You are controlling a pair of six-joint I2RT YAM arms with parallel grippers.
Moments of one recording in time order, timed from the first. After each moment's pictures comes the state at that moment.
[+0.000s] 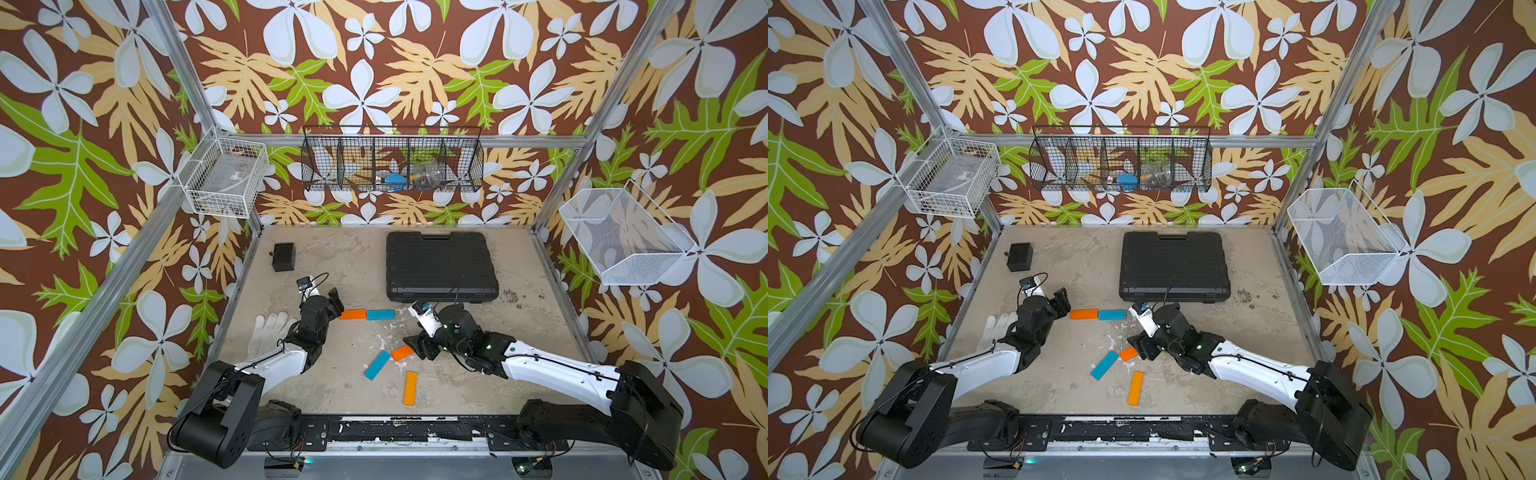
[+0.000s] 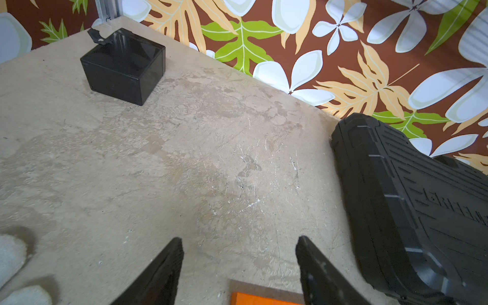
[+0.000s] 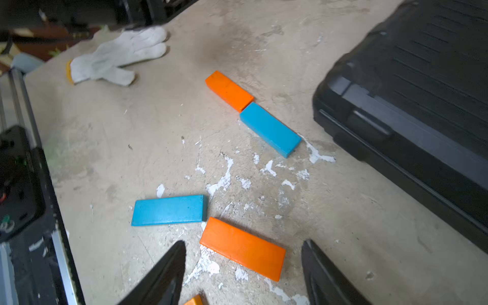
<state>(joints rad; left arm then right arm) -0.33 1.29 0.39 0.50 -0.36 -0.53 0.84 1.24 0.64 -0.03 -0.06 0.15</state>
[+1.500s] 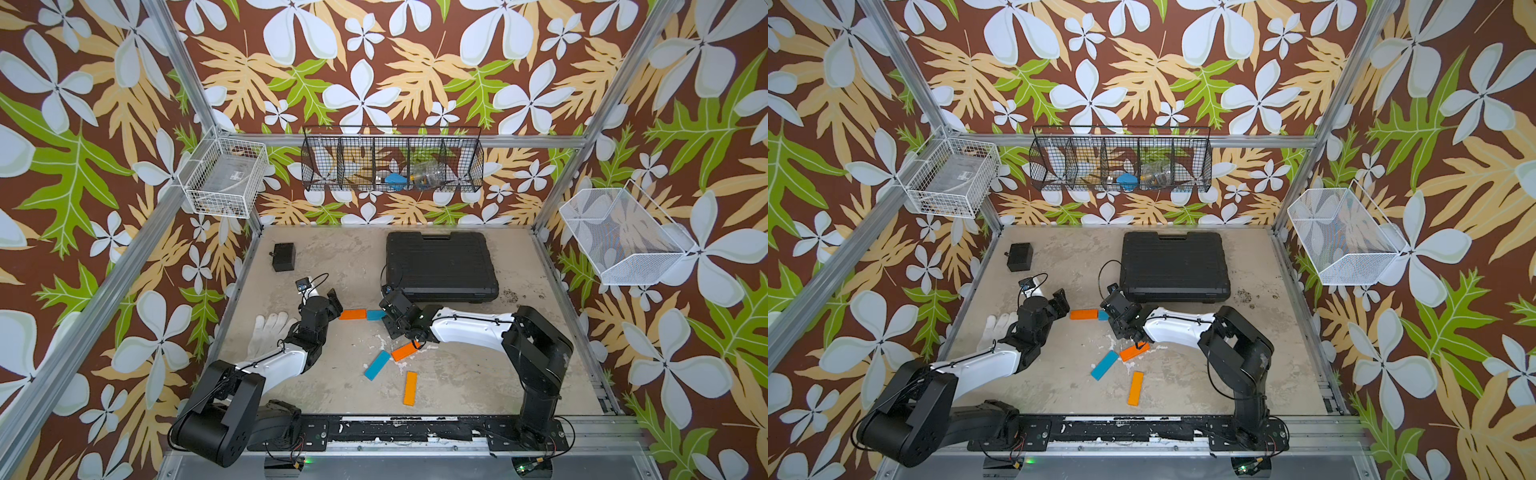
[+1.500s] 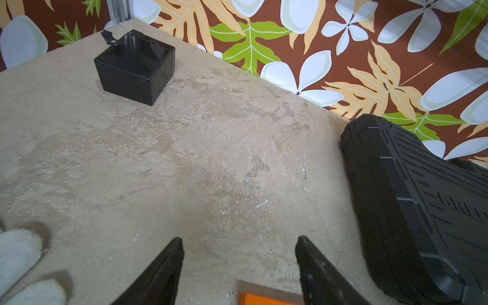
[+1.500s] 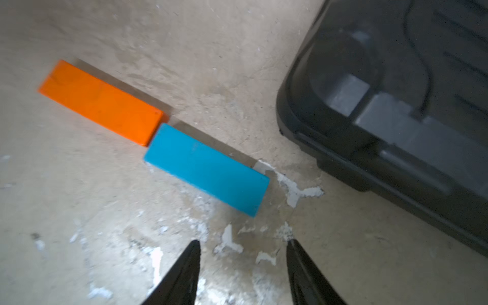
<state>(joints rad) -0.33 1.29 0.38 0.49 -0.39 -0.53 0.90 1.89 1.17 -0.29 0.30 0.31</state>
